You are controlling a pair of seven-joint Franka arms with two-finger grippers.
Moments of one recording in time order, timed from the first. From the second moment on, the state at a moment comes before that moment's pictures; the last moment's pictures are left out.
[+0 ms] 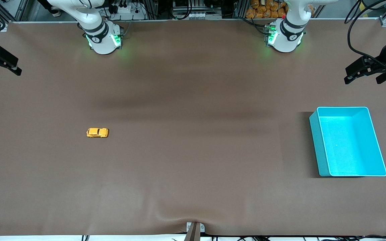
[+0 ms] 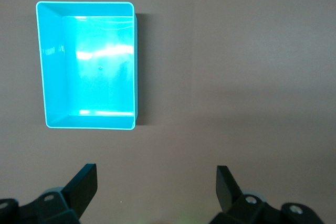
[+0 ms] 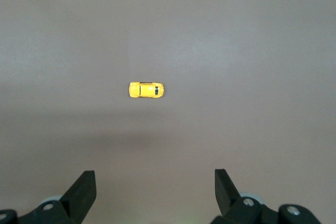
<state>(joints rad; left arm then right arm) -0.05 -0.02 -0.02 -1.52 0.00 1.51 -0.07 0.00 -0.13 -0.04 -1.62 -0.01 1.50 -0.05</state>
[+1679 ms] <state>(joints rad) -0.05 -0.02 -0.02 -1.52 0.00 1.51 -0.07 -0.02 0.04 0.05 -2.12 -0.03 2.09 -1.12</state>
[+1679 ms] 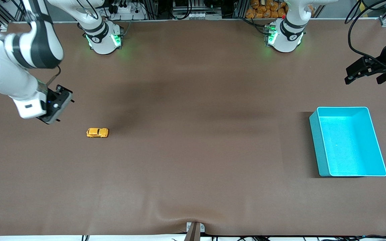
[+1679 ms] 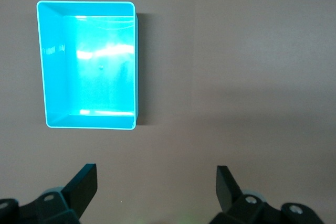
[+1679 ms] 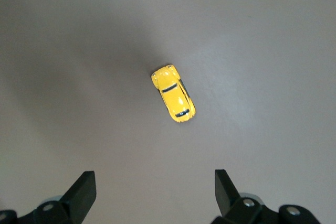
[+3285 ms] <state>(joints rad) -0.05 -0.02 -0.02 -1.52 0.00 1.51 -0.07 -0.04 0.35 0.15 -2.21 -0.35 2.50 -1.12</state>
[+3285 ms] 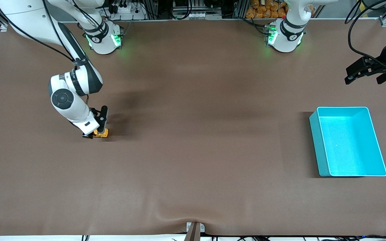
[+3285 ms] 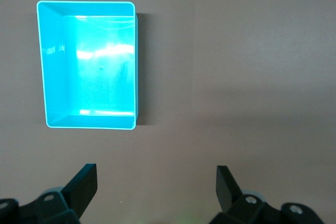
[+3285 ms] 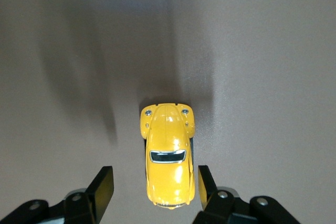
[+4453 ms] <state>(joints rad) -0.05 -0.02 -0.01 -1.52 0.00 1.51 -0.07 -0.04 0.41 0.14 -2.20 -0.40 2.58 -1.09</state>
